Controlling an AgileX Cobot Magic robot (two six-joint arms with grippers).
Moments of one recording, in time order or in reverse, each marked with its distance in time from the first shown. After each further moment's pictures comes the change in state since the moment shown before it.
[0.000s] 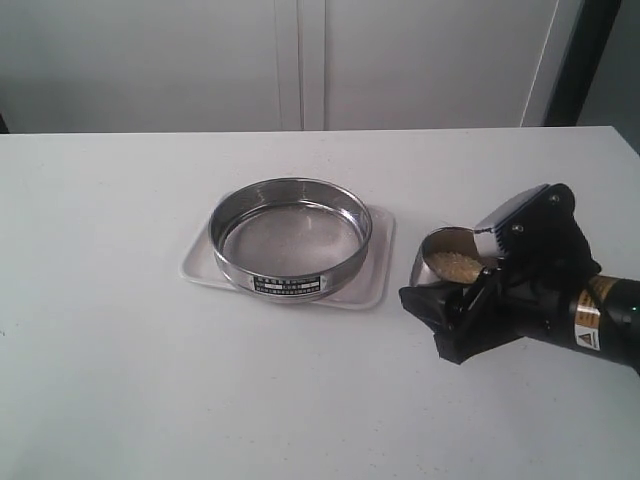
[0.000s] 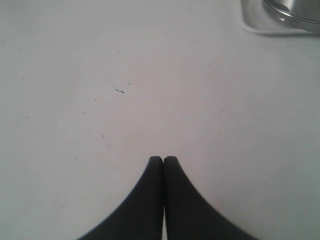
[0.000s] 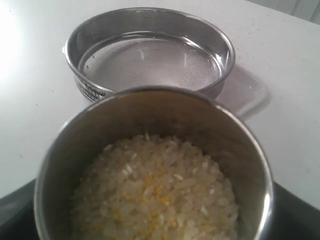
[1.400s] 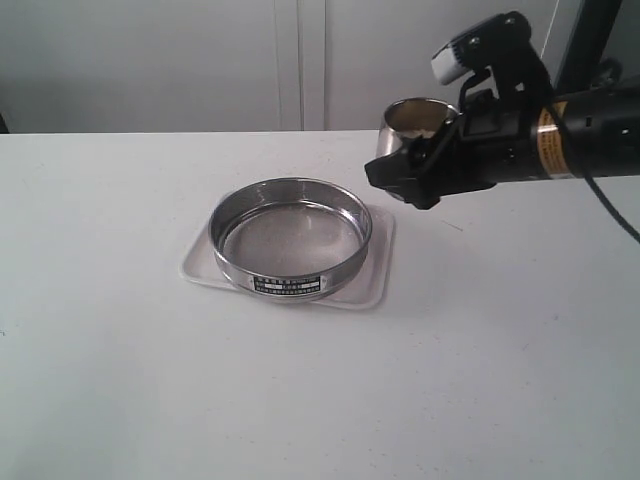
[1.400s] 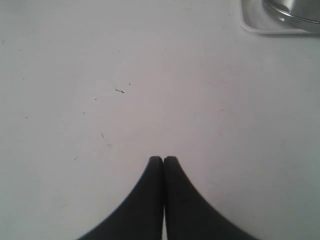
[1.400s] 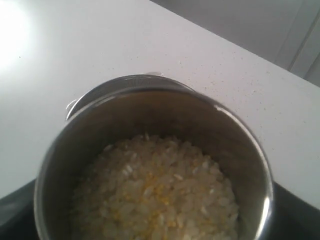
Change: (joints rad) left arm 0.000 0.000 0.000 0.000 0.000 0.000; right arm 0.046 0.036 -0.532 -0.875 0.119 0.960
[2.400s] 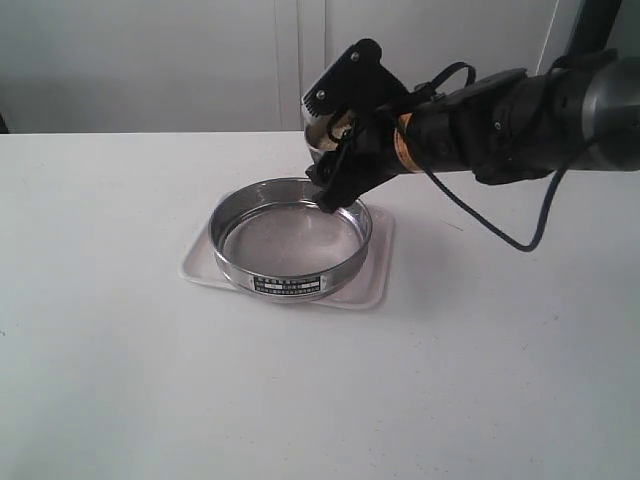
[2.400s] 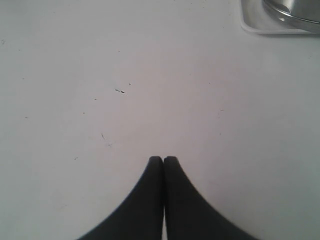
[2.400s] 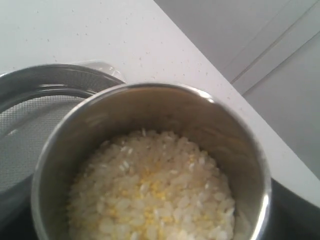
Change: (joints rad) left arm 0.000 0.000 0.000 0.000 0.000 0.000; right arm 0.232 0.299 -0.252 0.002 0.417 -0.230
